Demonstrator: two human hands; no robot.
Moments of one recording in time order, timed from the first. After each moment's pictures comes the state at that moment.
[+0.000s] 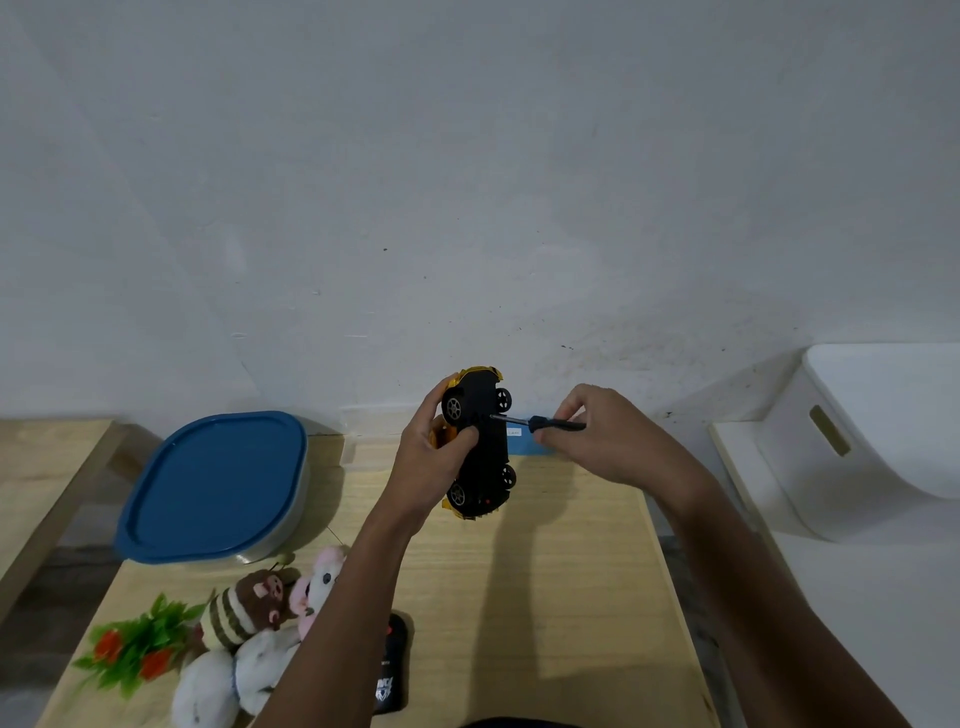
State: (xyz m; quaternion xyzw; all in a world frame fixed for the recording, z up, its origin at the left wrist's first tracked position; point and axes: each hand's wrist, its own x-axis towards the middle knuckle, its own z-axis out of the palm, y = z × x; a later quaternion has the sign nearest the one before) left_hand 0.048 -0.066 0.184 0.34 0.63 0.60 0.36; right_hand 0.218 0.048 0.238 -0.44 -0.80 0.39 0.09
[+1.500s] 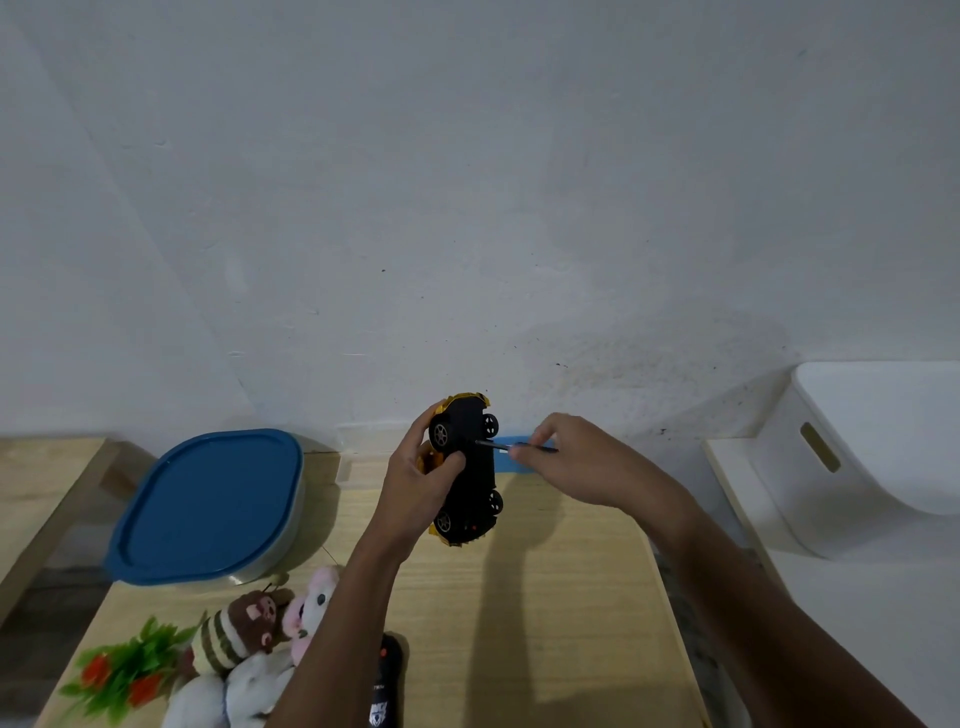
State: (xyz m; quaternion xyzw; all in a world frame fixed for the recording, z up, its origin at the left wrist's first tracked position) left_hand 0.044 -0.074 0.177 0.32 0.62 0.61 0.36; right_hand 0.204 0.038 0.242 -0.43 -0.82 0.37 0.01
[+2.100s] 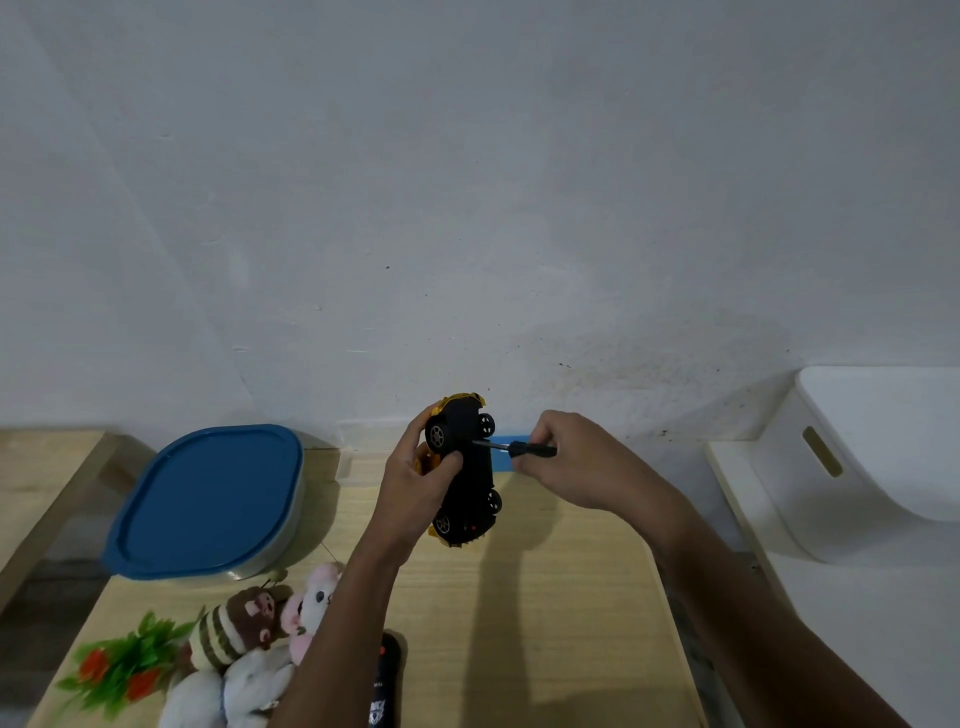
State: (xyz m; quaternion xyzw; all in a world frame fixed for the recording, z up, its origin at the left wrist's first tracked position) left_hand 0.044 -0.078 0.177 0.32 0.63 0.62 0.35; right_hand 0.199 0.030 0.247 -0.43 -0.83 0.35 0.03
